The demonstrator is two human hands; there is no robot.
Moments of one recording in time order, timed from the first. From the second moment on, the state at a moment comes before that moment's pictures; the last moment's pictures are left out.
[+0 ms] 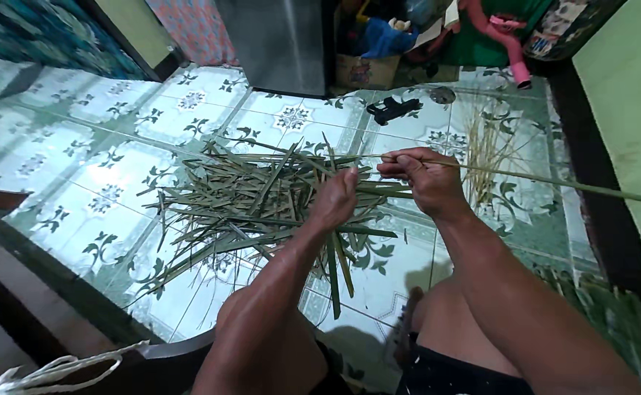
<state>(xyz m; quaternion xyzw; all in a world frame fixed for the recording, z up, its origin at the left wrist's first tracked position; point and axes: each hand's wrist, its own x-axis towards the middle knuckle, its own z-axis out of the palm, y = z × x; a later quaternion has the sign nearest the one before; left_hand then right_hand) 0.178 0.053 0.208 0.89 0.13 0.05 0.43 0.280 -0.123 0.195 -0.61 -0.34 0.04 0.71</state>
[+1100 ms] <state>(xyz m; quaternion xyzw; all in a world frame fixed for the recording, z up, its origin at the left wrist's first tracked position) 0.171 0.062 0.205 0.89 0.15 0.05 0.42 0.272 -0.129 0.201 -0.60 -0.29 0.11 0.74</state>
